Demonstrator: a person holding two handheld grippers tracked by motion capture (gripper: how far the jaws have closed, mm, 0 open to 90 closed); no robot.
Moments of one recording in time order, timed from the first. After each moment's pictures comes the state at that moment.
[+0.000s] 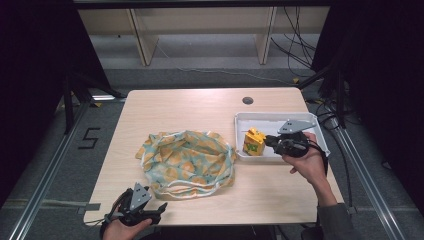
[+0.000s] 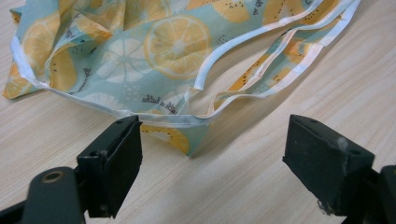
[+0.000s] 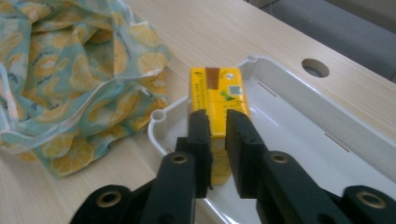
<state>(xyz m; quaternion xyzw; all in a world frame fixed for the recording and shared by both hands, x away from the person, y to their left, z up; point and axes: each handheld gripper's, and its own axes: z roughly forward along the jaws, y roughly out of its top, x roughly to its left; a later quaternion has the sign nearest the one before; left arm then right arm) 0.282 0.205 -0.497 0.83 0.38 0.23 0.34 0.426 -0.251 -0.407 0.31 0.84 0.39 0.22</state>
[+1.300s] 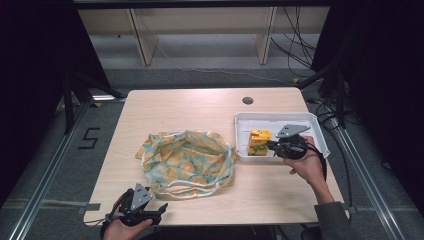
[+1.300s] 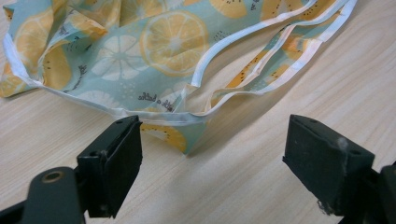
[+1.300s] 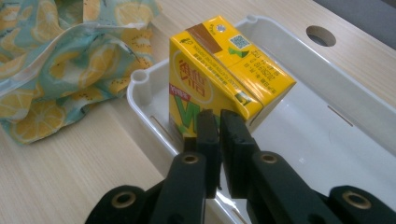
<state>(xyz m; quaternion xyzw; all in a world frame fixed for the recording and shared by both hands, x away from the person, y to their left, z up) 0.282 0.205 -0.498 0.83 0.38 0.22 0.34 0.436 -0.259 -0.431 0.31 0.86 0.35 0.21</state>
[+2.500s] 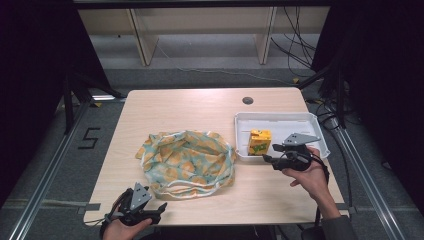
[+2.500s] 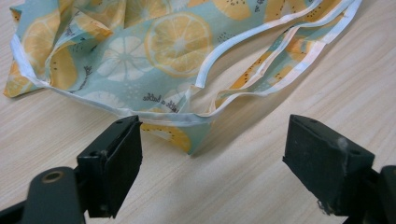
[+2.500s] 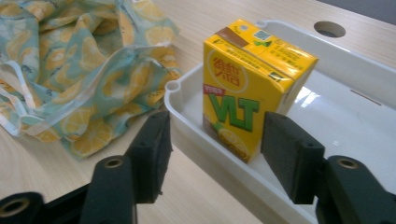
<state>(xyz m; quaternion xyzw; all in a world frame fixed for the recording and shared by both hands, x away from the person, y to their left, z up) 0.282 0.207 -0.495 0.84 0.37 0.23 0.33 0.400 -0.258 -0.435 0.38 0.81 0.41 0.18</state>
